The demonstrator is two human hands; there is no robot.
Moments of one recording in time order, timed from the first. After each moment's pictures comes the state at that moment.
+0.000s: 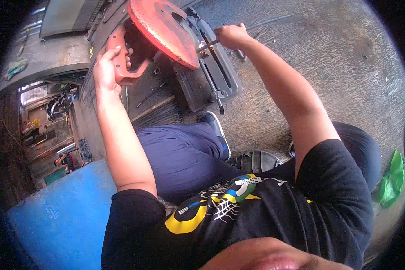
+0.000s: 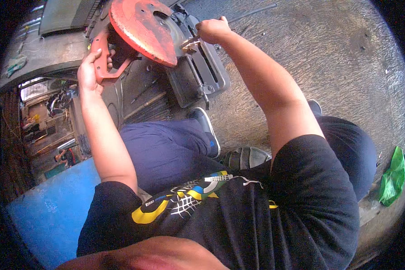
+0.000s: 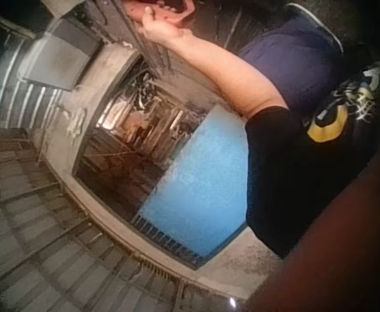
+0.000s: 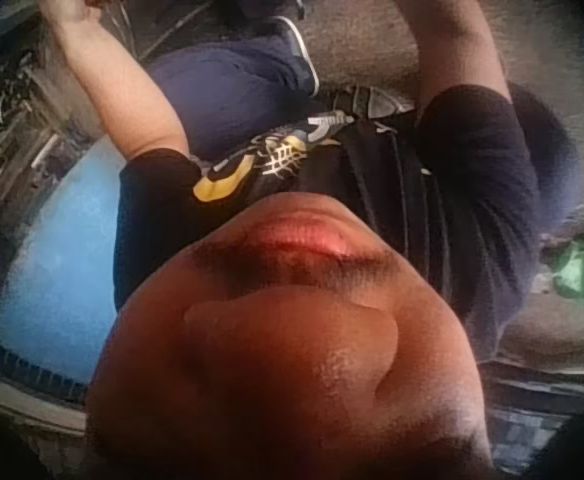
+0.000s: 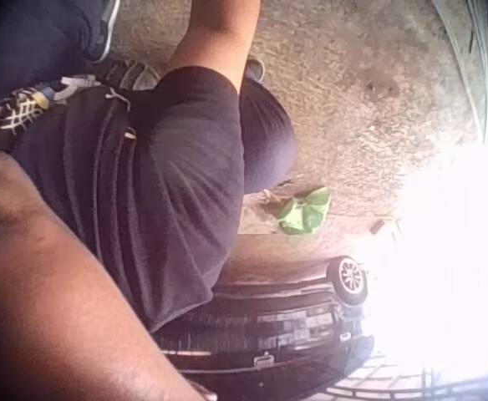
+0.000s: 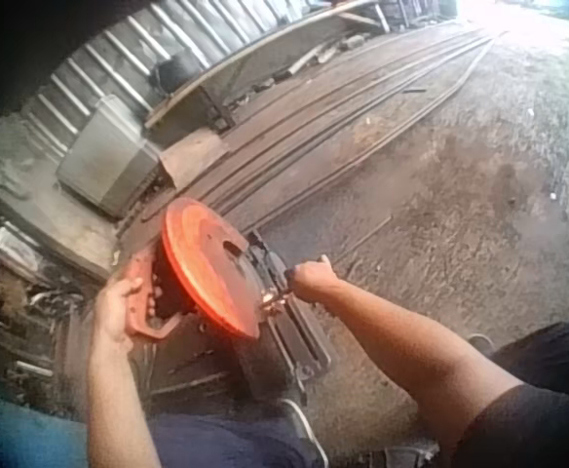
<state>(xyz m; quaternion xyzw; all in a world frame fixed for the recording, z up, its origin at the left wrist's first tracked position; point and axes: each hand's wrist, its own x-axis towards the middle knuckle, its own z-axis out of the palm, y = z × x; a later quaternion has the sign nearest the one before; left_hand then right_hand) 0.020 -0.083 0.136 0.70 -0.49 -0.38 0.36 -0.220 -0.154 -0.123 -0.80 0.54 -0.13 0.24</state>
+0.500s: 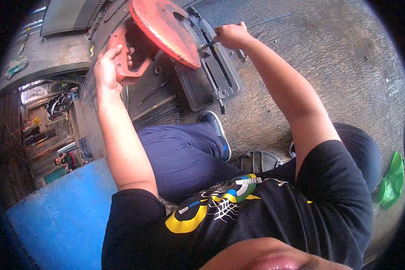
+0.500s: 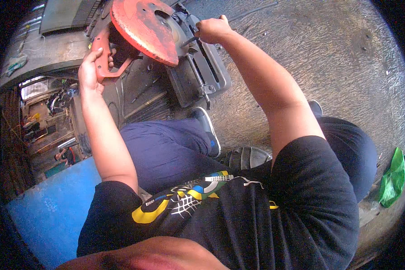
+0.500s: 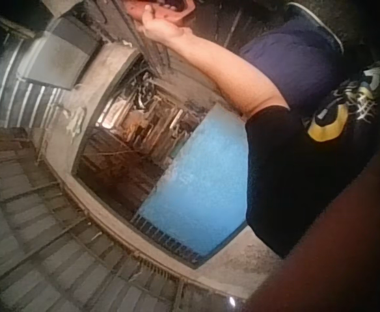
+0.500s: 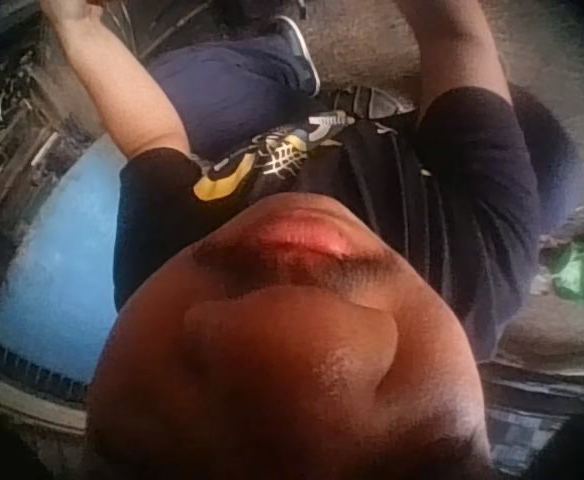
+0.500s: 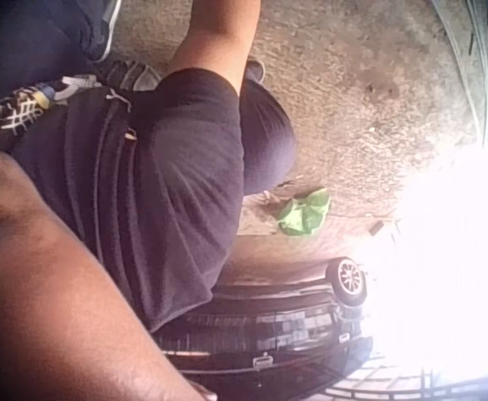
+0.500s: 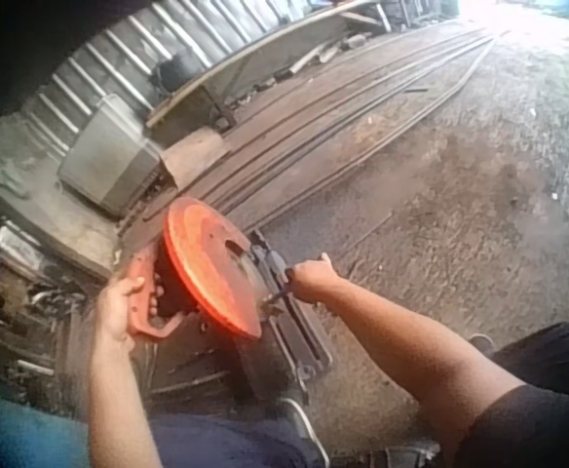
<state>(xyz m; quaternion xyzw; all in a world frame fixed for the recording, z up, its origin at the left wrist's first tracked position) 0.017 -0.082 0.136 0.71 -0.48 -0.37 0.37 -0.221 -0.150 -0.107 -0.80 0.53 -0.11 0.27</state>
